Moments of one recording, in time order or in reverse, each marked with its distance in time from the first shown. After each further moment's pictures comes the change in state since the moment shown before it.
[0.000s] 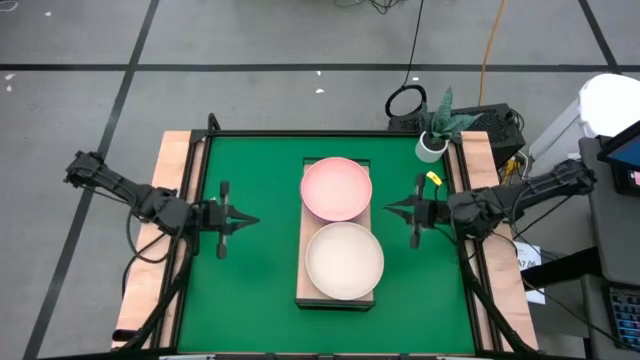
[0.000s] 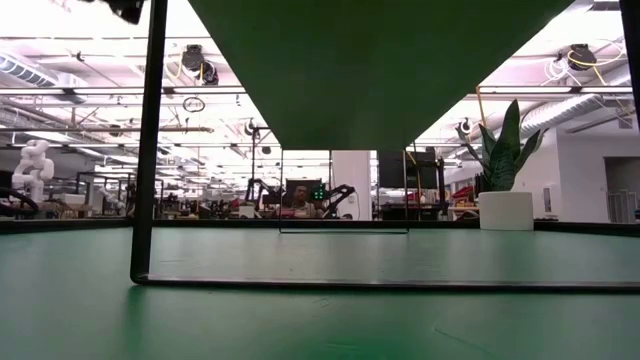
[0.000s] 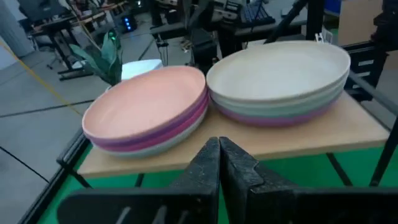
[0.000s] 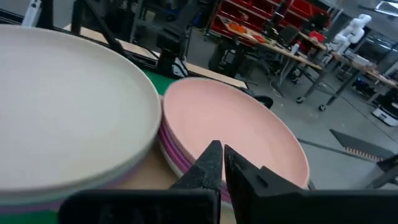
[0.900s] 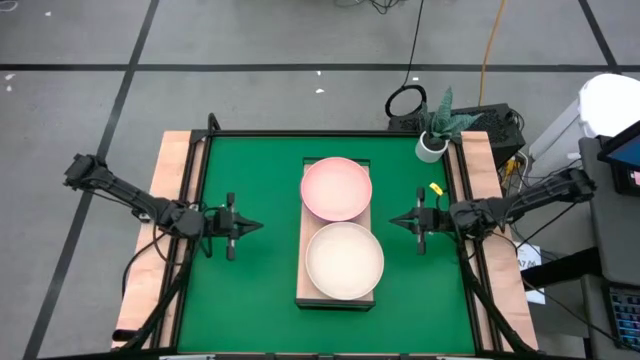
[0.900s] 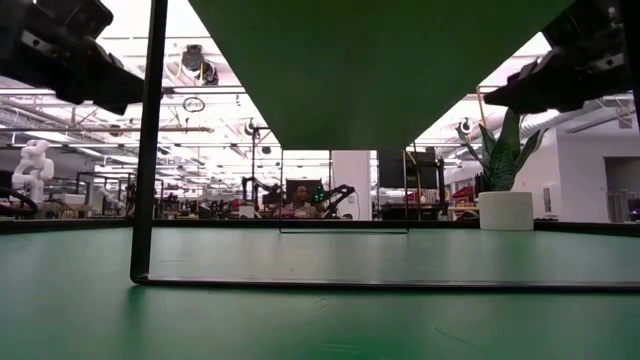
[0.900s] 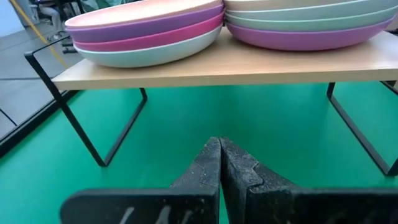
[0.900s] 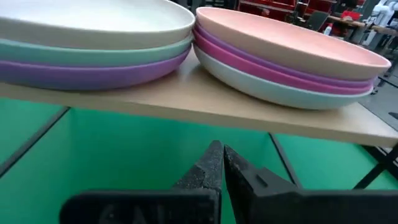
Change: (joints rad) left arm 0.032 -0.070 -0.437 0.360 -0.006 -0.126; right arm -0.047 -0.252 -0.487 0.277 -0.159 0.170
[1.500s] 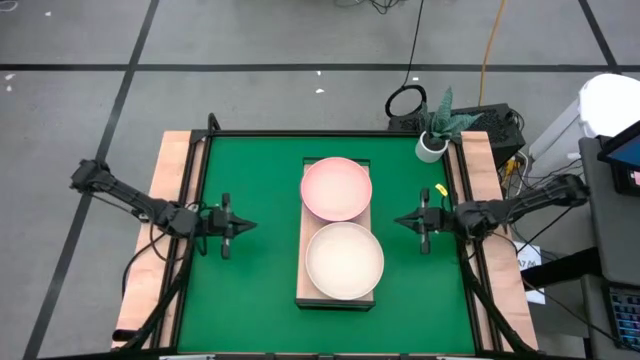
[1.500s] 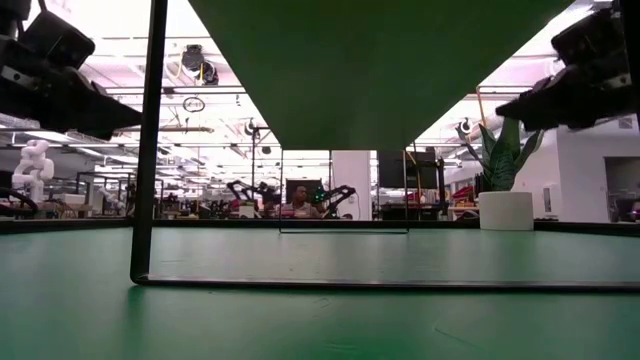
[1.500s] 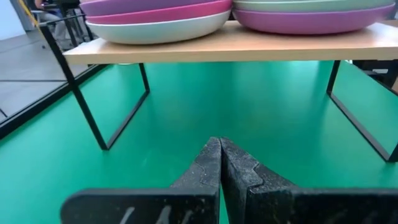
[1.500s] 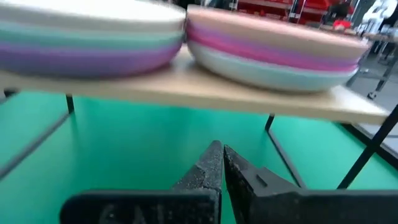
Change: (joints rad) left arm -0.009 -0.225 -0.169 0.001 -0.003 -0.011; right arm 0.000 -0.181 -0.107 0.014 0.004 0.016
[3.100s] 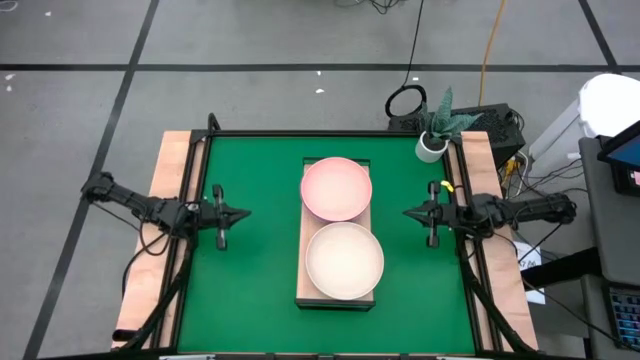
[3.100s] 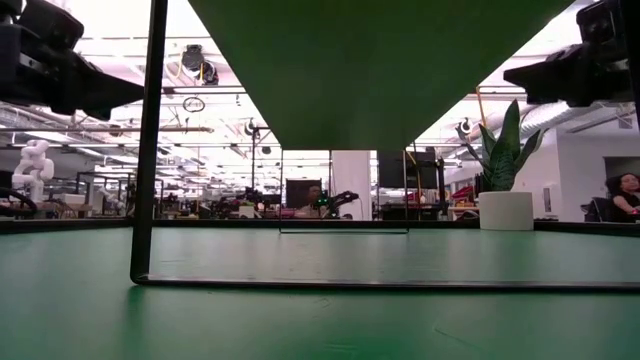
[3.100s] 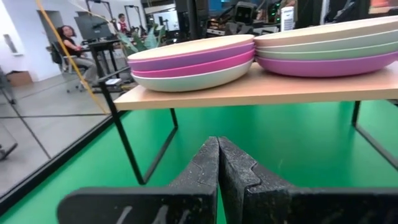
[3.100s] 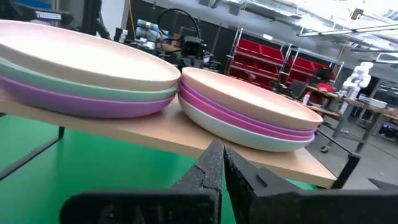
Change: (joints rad) left arm 0.050 -0.277 0.002 -0.119 -0.033 0.162; right arm -0.112 -0.342 -0.002 -0.150 -0.135 -0.211
